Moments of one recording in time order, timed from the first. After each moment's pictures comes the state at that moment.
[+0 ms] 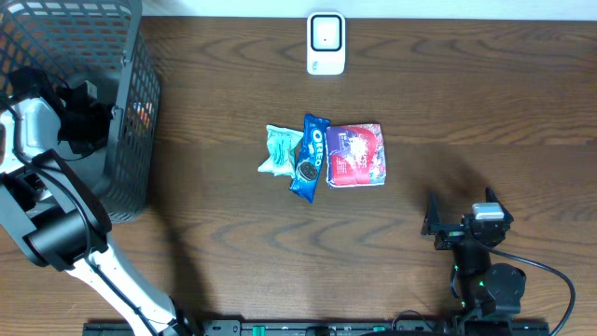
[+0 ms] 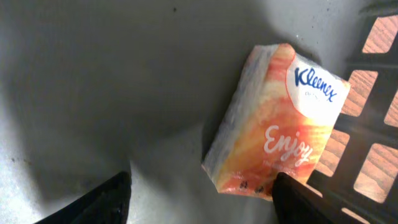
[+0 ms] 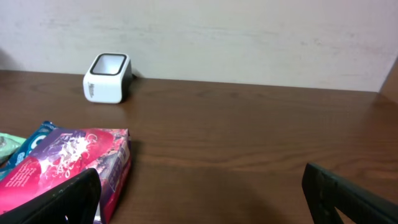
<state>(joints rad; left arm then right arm) 0.53 2.15 1.67 -0.89 0.42 0.09 -0.02 0.01 0.01 -0.07 -0.06 -0.04</state>
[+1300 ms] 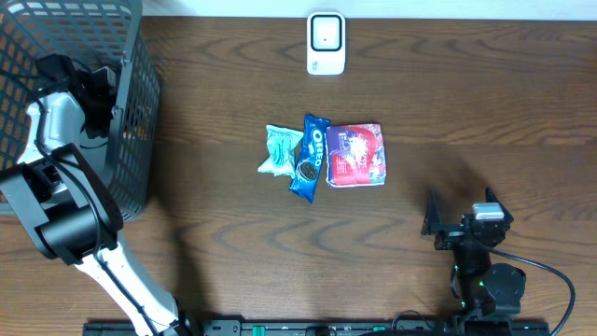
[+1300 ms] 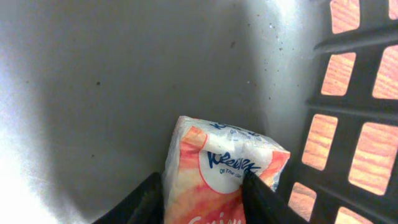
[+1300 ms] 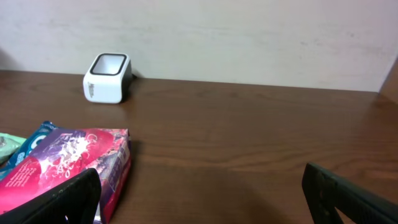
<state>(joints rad) 0.44 2.15 1.63 -0.74 0.36 0.08 -0.02 0.01 0.01 -0.07 -0.06 -0.04</state>
